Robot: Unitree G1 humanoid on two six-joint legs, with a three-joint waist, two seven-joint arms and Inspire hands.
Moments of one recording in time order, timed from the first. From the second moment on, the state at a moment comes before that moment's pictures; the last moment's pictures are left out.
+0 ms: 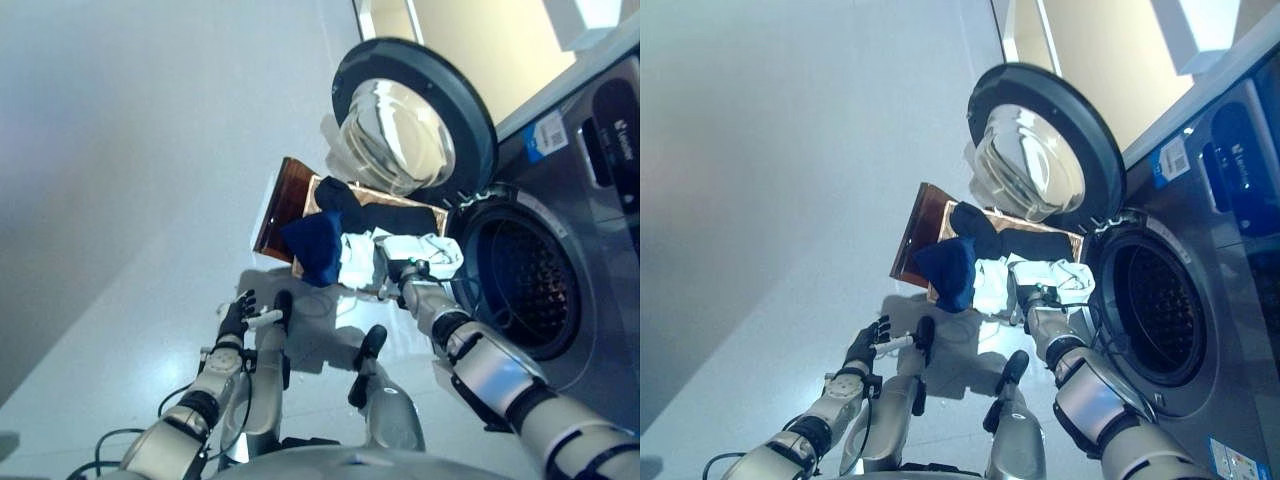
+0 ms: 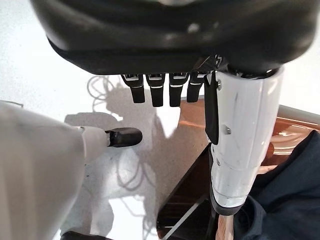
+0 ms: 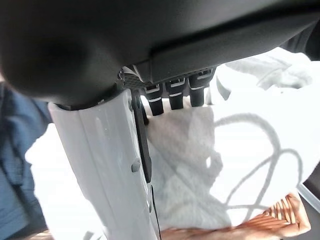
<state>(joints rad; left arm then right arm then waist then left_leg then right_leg) -0.24 0.18 -0.36 1.07 -0.31 -0.16 0.23 -0.70 -0.26 0.70 1.28 -0.65 0.09 -0.27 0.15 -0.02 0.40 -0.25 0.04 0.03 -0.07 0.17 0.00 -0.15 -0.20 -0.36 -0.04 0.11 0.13</state>
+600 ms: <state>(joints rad) -0.20 0.20 -0.40 0.96 -0.35 -0.18 0.22 -0.75 -0.28 0.70 1.28 -0.66 0.09 -0.26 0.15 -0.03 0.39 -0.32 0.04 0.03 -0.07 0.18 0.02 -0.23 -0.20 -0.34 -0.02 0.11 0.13</state>
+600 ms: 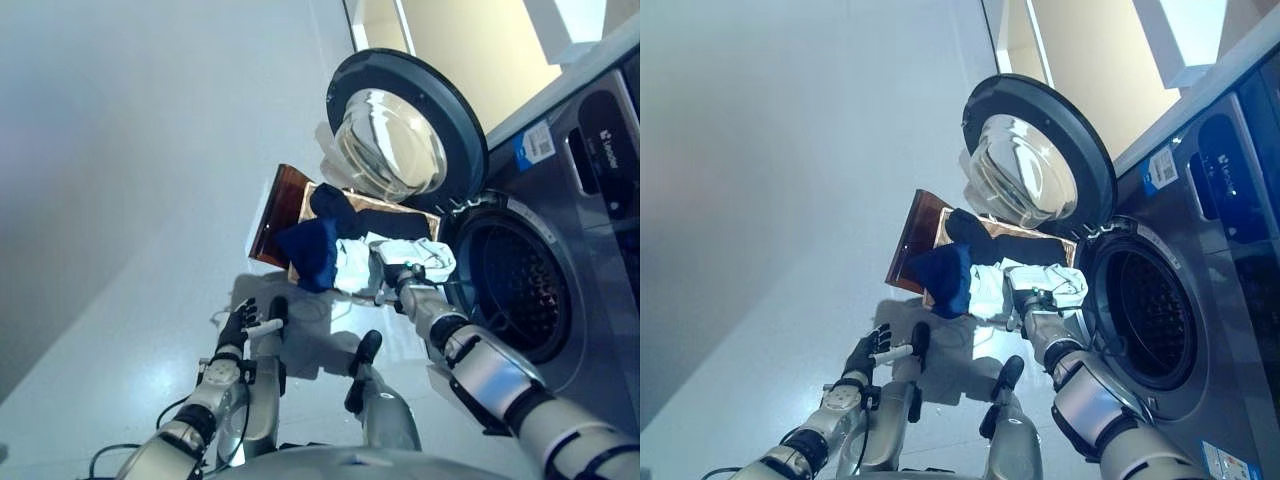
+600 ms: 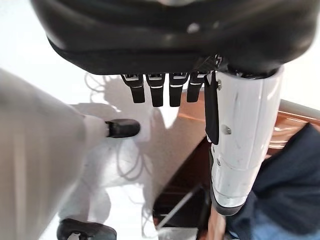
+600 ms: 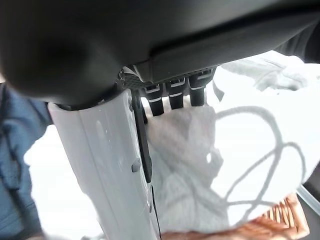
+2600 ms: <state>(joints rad) -0.28 0.25 -0.40 0.78 -0.44 -0.20 0.26 -0.76 -0.47 0.62 1.04 -0.60 0.06 -0.41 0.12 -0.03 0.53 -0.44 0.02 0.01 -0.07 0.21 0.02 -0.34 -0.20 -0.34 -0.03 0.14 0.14</state>
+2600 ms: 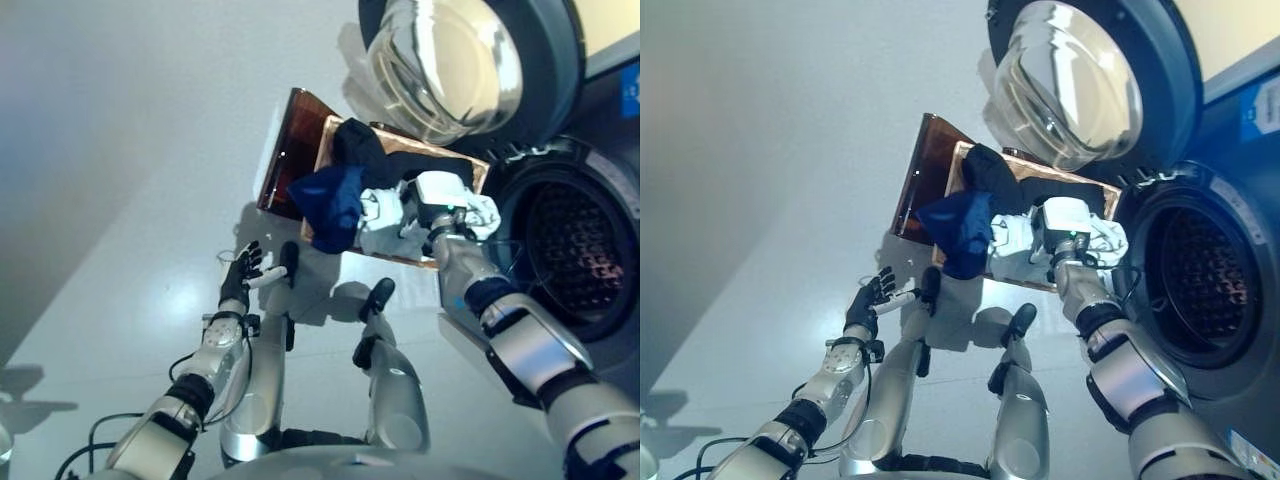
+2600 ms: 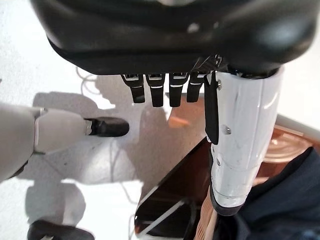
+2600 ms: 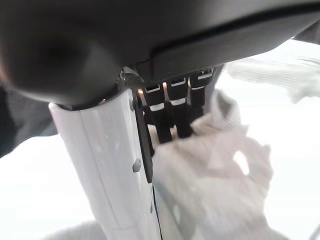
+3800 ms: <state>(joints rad) -0.25 0.27 -0.33 0.92 -0.37 -0.20 0.30 -0.58 -0.43 0.50 0.97 -0.56 0.04 -0.50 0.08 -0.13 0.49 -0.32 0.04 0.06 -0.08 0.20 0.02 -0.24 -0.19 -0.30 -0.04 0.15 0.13</state>
